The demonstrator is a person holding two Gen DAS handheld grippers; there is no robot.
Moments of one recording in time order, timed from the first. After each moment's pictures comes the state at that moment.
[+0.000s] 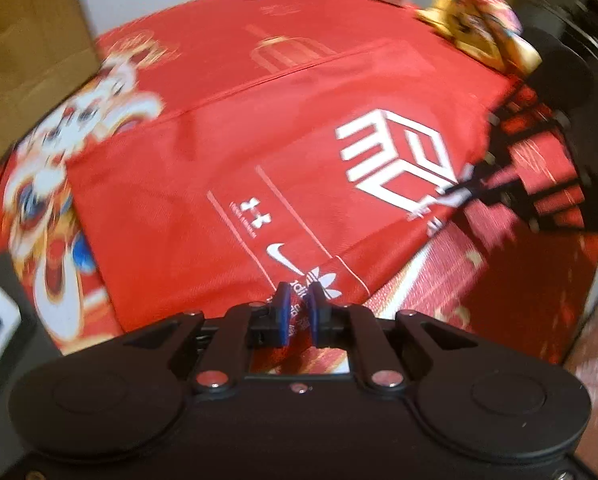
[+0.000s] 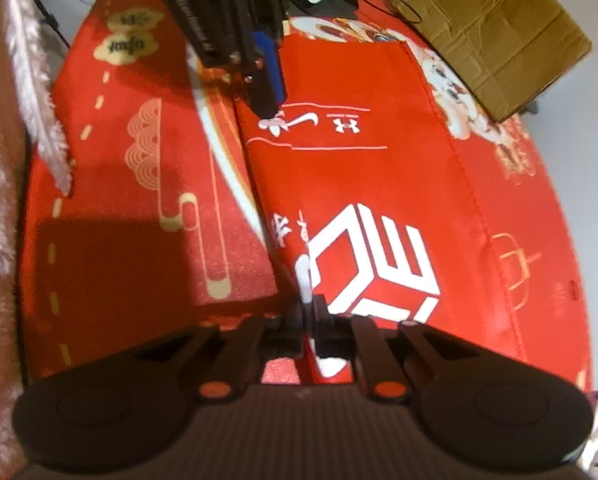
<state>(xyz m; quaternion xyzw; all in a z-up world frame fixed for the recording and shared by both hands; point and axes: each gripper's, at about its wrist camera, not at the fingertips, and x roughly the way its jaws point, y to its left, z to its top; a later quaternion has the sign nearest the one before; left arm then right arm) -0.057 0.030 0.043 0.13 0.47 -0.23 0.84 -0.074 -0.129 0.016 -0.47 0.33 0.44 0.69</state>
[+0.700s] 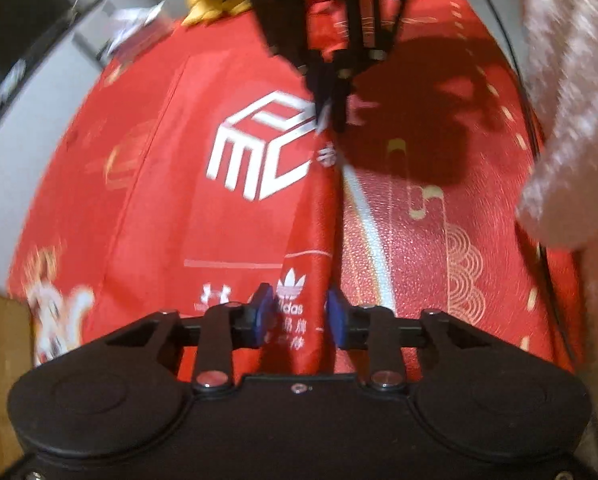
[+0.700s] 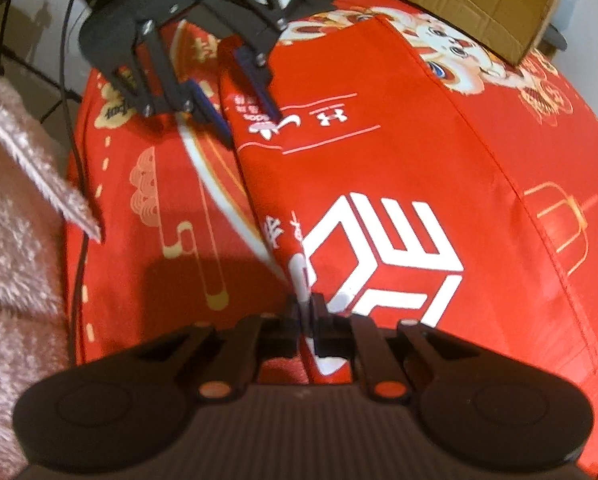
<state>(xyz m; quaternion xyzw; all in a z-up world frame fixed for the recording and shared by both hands) -0.070 0.008 0.031 0.44 0.31 -0.44 0.72 -0.022 -0.149 0.032 -0.33 0.43 0.49 0.68</state>
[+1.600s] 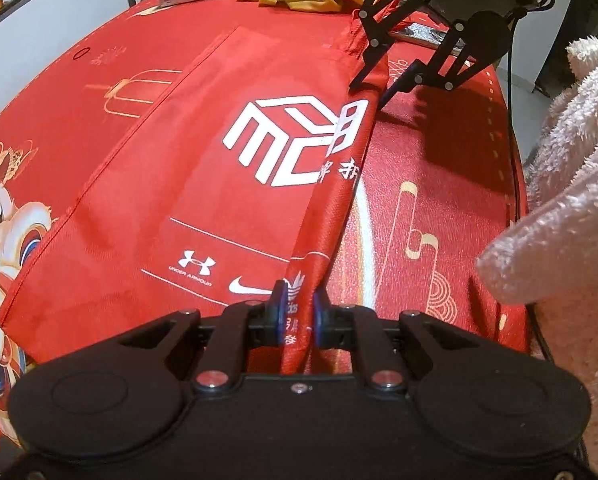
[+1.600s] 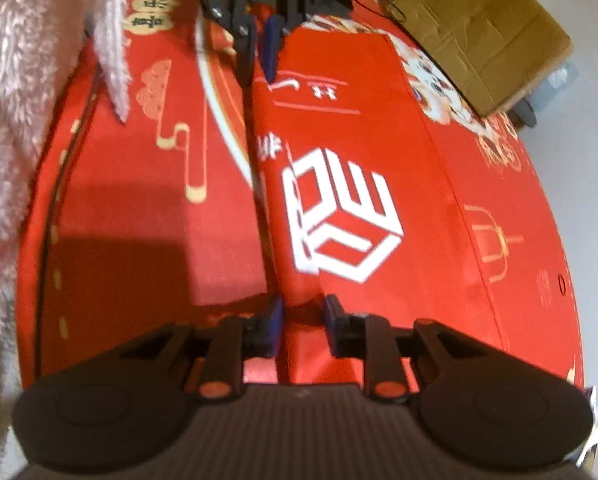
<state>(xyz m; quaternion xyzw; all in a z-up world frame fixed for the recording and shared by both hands) -0.030 0.035 0.037 0.25 0.42 -0.45 0.75 -0.064 -0.202 0.028 -0.48 0.30 0.45 0.69</state>
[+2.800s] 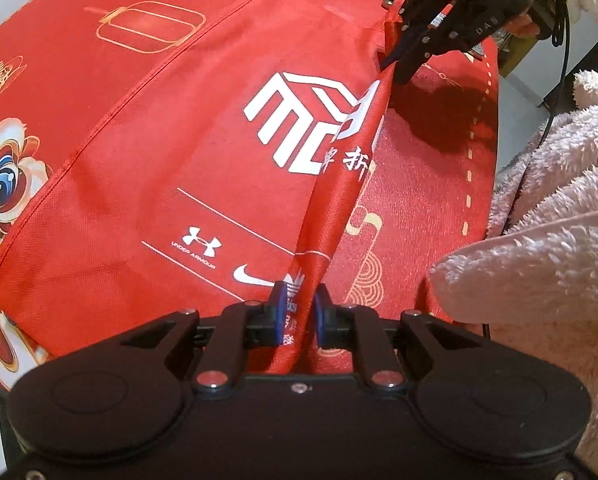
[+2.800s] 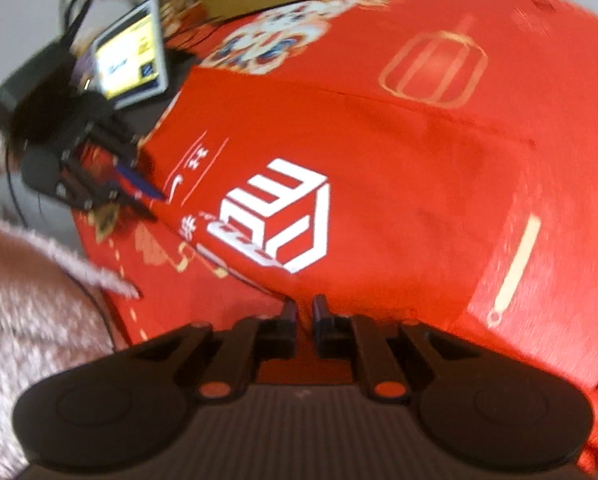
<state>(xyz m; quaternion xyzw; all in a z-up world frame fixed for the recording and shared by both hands) -0.035 0.033 0.040 0.19 0.53 -0.42 0.71 -0.001 -0.256 0.043 -0.03 0.55 0.39 0.74</state>
